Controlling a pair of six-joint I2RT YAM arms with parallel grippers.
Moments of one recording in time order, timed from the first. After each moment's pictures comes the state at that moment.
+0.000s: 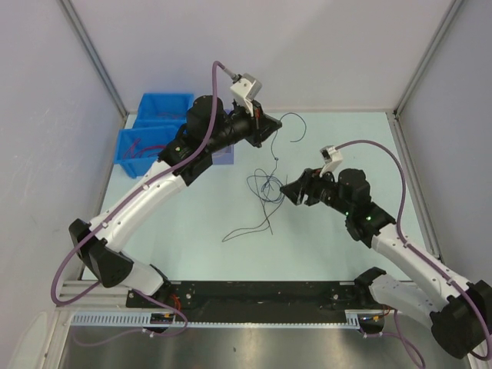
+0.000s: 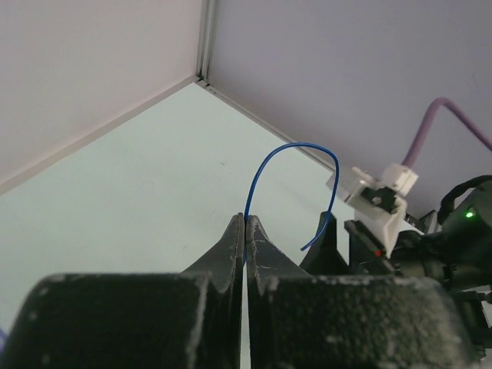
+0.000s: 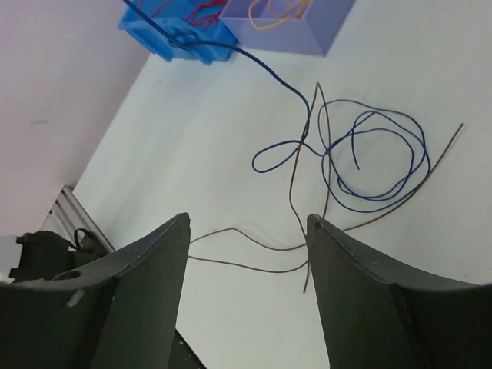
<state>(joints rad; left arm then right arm) -0.72 1.47 1.58 -0.17 0.27 -0.21 0.53 0.93 0.68 0.03 -0.28 0.51</state>
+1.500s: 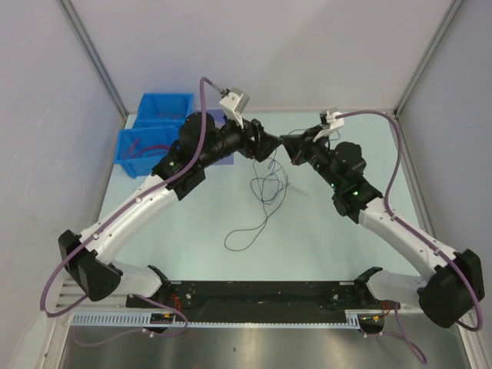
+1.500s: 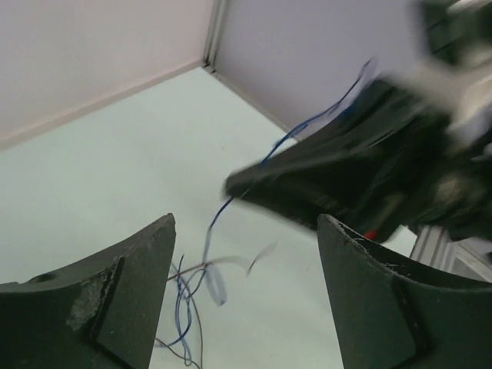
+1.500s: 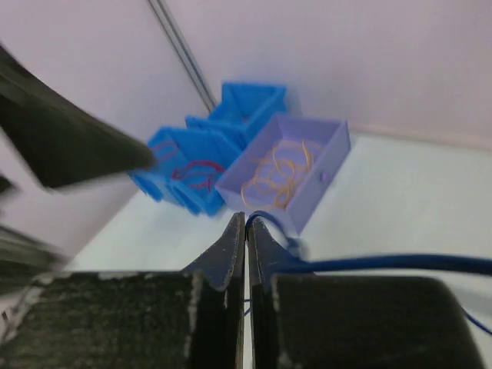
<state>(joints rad) -0.71 1.36 1.40 -0.08 0.23 -0.28 0.57 1.18 0.92 0.35 -0.07 0.37</state>
